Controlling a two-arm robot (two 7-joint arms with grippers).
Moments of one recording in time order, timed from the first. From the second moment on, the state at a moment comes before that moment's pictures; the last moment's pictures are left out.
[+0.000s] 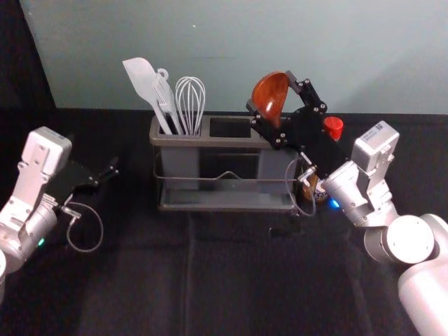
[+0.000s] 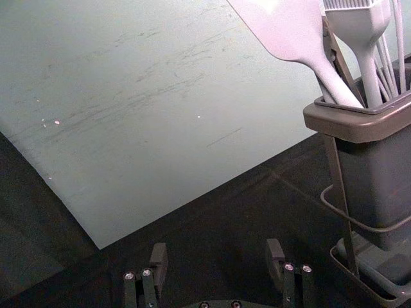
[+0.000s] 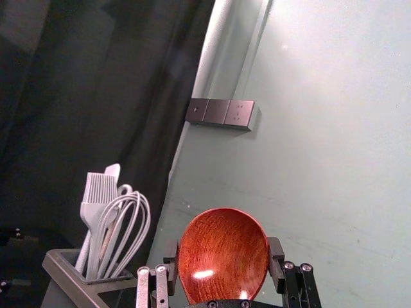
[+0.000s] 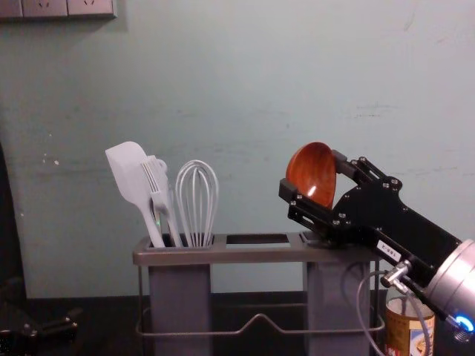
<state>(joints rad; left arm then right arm) -0.20 0.60 0.45 -1.41 -0.25 -0.12 0.03 0.42 0.14 -0.28 -1.03 0.10 -0.75 0.45</state>
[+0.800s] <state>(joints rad) -0.20 0.60 0.45 -1.41 -0.25 -0.12 0.03 0.40 0.12 -0.22 -1.16 0.09 -0.77 0.40</state>
